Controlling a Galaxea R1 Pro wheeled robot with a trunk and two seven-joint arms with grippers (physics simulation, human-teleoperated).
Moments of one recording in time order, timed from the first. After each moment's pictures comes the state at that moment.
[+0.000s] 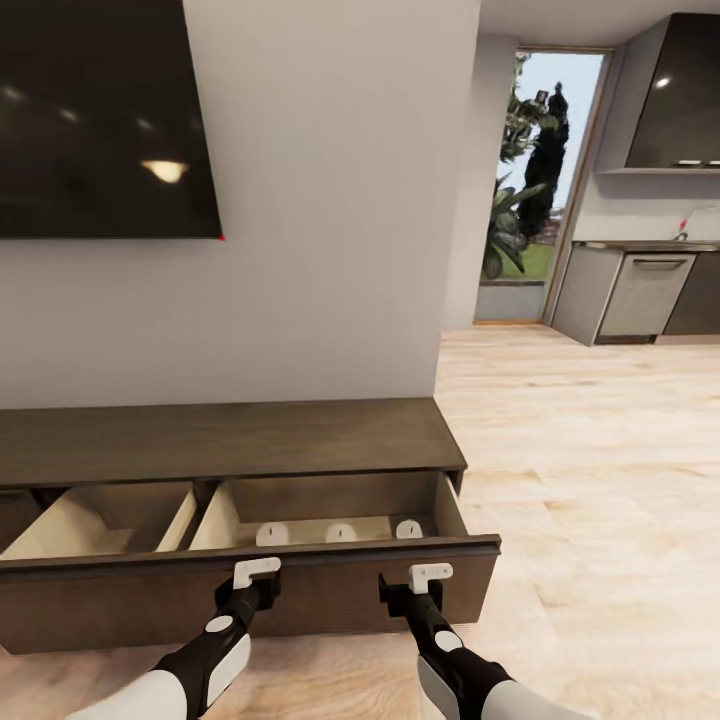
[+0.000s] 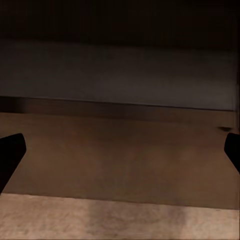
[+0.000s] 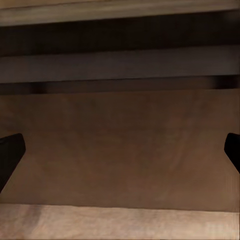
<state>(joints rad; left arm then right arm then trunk) -0.61 -0.01 -0.40 -0.24 0.45 -0.21 0.19 -0.61 0.17 0.47 -0.18 -0.37 -0.36 -0.11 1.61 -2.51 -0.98</state>
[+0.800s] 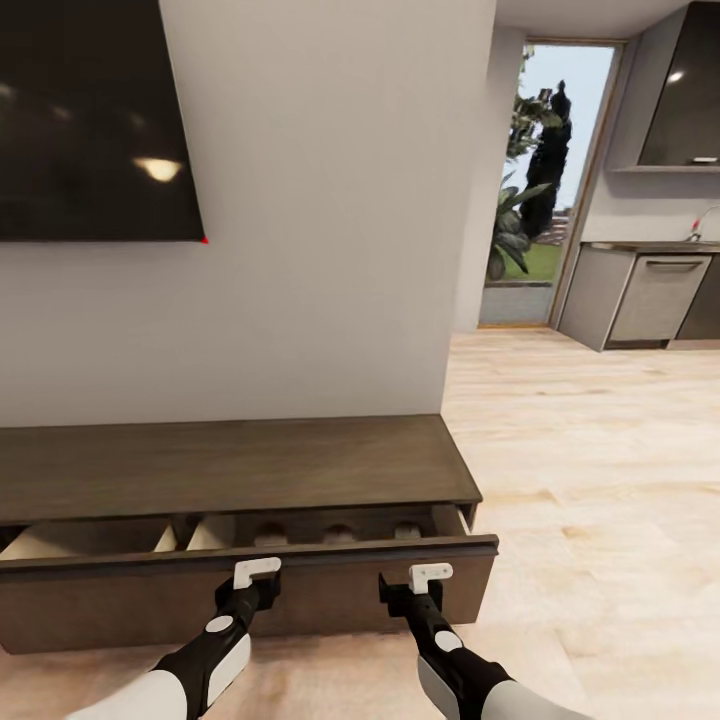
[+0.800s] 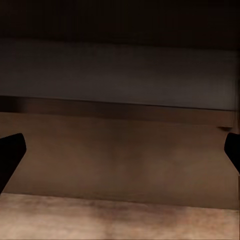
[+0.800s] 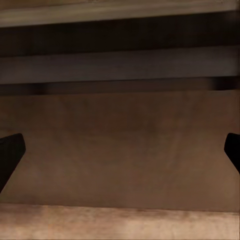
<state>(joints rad) -0.61 -0.01 -0.40 -0.24 0.45 -0.21 0.19 -0.61 0.17 0.47 -0.18 -0.37 -0.36 -0.11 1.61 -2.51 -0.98</state>
